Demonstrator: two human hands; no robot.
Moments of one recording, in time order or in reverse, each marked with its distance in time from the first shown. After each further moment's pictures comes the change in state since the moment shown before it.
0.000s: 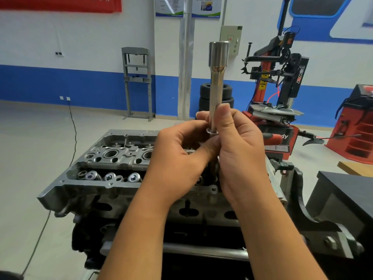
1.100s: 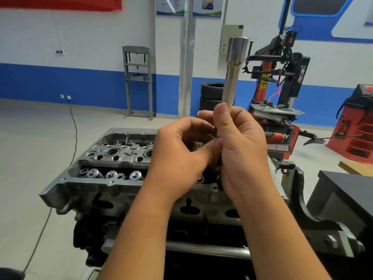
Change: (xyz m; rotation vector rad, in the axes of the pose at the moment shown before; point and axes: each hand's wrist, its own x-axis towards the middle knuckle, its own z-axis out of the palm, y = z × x) left_hand 0.000 -0.003 -0.001 0.066 0.041 -0.014; right_hand 0.000 -0.002 0.000 0.077 0.008 0.058
